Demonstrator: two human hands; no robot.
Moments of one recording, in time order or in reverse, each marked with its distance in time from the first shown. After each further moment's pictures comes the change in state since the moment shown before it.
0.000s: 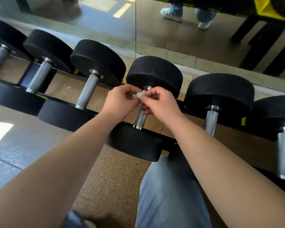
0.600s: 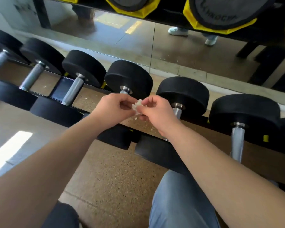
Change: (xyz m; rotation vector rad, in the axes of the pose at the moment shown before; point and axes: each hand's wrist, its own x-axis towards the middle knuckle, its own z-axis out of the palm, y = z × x) left_hand 0.002 -0.036 -0.137 0.155 -0.149 0.059; right_hand 0.006 -0.058 0.103 0.119 -0.033 0.033
